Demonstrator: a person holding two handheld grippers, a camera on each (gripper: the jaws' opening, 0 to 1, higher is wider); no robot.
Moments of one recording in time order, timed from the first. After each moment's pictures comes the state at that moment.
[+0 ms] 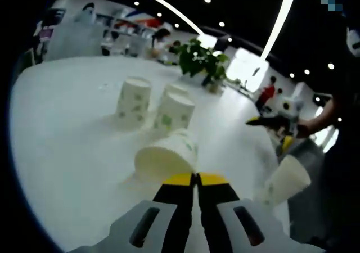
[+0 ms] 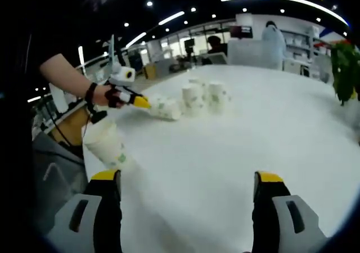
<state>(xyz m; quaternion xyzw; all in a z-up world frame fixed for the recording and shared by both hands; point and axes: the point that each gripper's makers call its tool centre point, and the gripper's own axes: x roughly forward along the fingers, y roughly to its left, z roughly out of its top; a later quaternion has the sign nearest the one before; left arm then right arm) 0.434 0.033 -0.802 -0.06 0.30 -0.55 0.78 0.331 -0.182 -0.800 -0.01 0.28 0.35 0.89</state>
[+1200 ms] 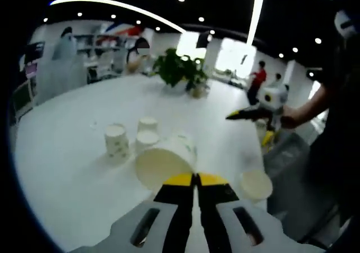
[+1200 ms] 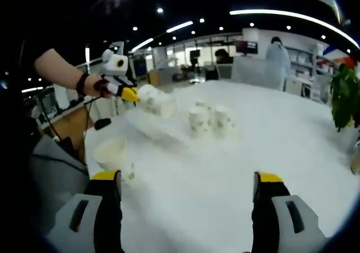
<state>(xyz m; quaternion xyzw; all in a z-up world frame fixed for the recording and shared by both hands) 0.379 0.029 -0.694 0.04 0.26 -0.58 0.77 0.331 -0.168 -0.748 -0.04 0.23 0.36 0.90</state>
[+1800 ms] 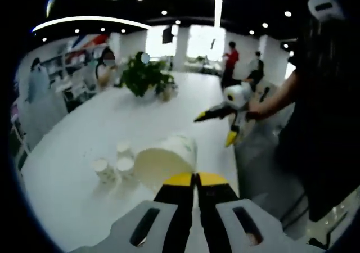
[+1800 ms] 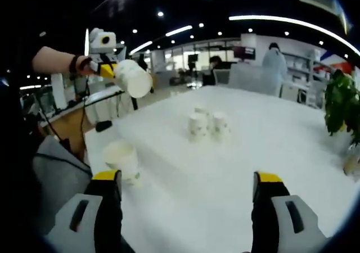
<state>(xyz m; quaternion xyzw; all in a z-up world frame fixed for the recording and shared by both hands) 0.324 0.019 -0.612 0.14 0.23 -0.65 0.71 0.313 -0.178 -0.731 -0.05 0.21 0.35 0.91</state>
